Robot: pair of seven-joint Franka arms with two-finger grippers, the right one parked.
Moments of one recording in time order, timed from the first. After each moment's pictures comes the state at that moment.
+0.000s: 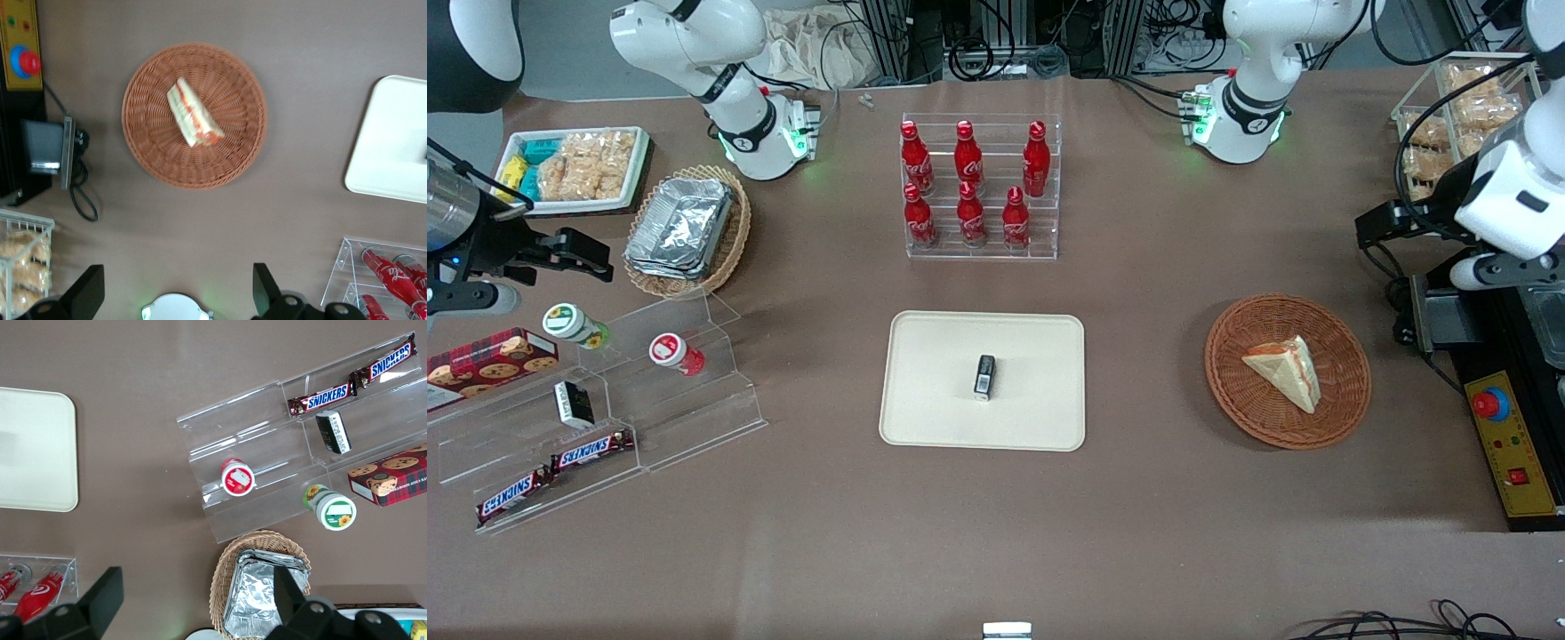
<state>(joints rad) 0.01 0.04 -0.10 -1.55 0.01 1.46 -0.23</state>
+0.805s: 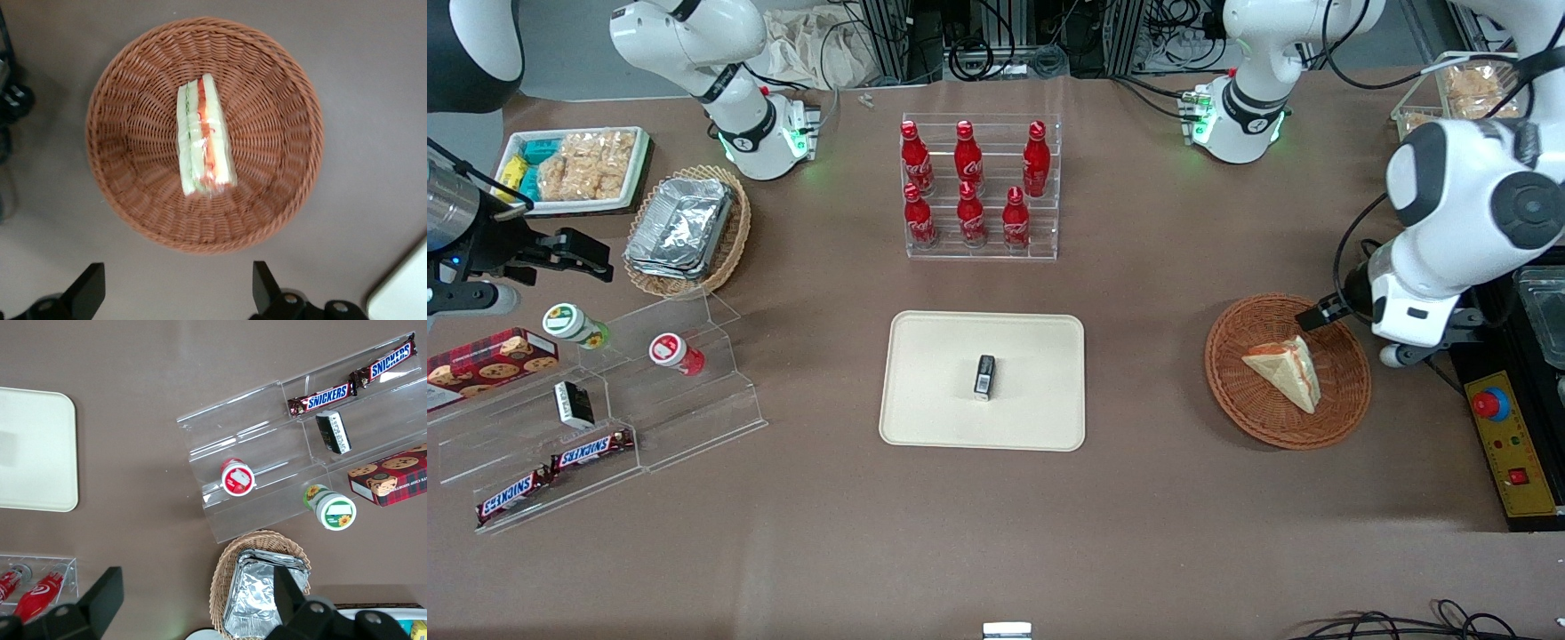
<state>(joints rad) 0.01 0.05 -0.06 -2.12 0.00 2.10 -0.61</state>
